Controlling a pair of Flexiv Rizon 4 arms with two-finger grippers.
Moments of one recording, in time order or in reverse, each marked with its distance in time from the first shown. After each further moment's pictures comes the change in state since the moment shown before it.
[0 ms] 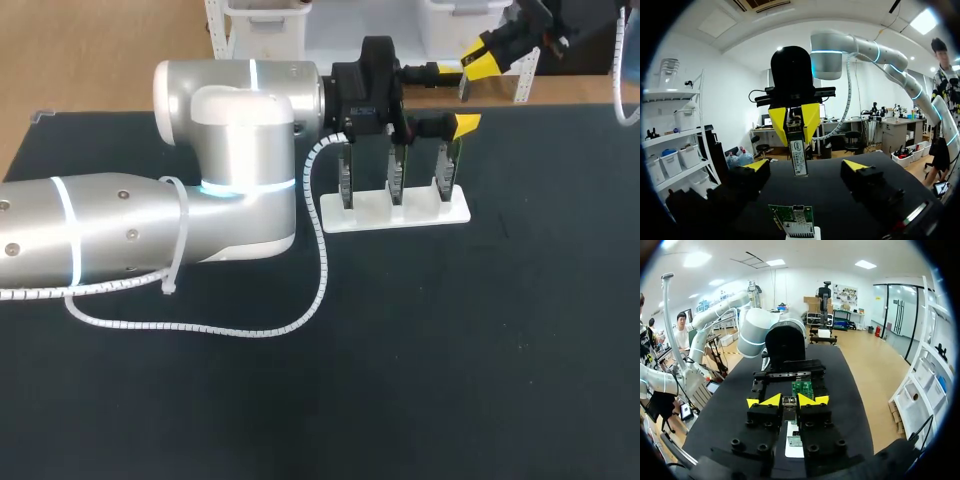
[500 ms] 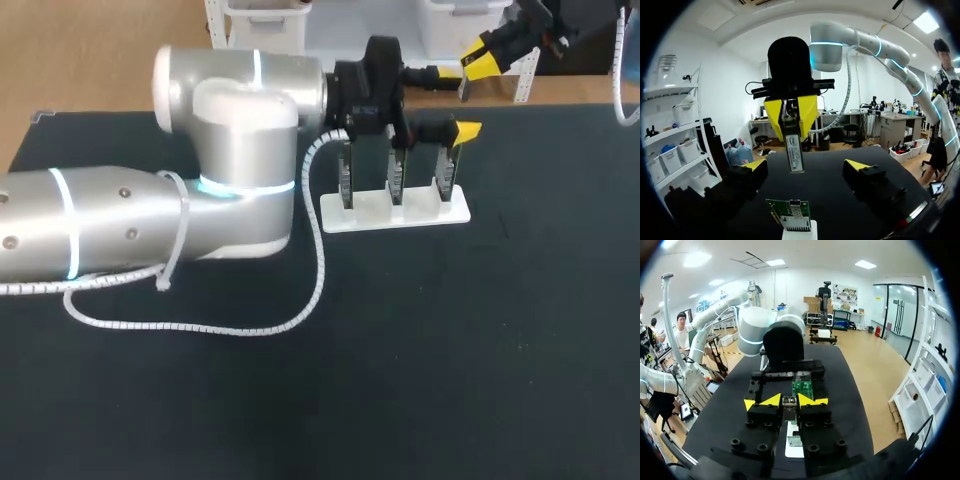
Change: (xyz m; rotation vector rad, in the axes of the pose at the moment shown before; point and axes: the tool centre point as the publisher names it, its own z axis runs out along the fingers) left arm 0.003 -0.003 -0.003 0.016 0.098 -0.023; right arm 0.000 0.000 0.000 0.000 0.000 0.000
